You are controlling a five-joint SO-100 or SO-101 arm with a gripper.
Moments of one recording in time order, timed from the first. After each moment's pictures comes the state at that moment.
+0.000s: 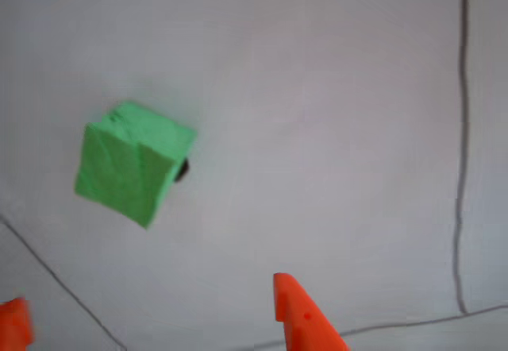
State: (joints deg) arm -8.0 65.4 53.7 91.1 33.9
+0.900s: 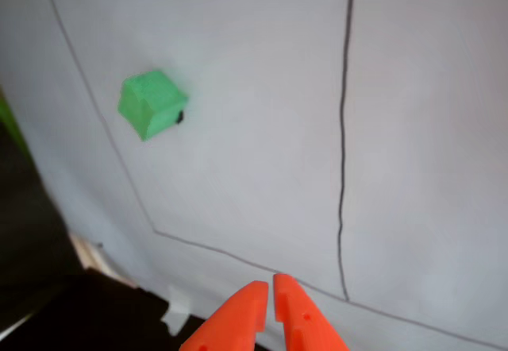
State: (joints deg) arm -6.3 157.0 133.0 73.4 22.5
